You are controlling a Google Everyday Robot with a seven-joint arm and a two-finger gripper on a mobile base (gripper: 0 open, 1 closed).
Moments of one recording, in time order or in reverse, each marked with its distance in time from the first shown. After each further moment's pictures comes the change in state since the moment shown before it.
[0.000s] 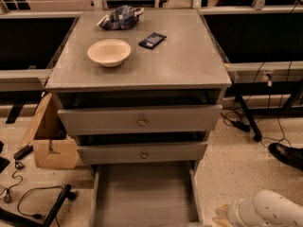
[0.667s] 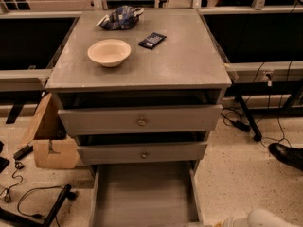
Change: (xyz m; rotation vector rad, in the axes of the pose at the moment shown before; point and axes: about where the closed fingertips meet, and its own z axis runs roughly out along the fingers) arm 0.037 0.040 0.068 -0.098 -0.042 0.008
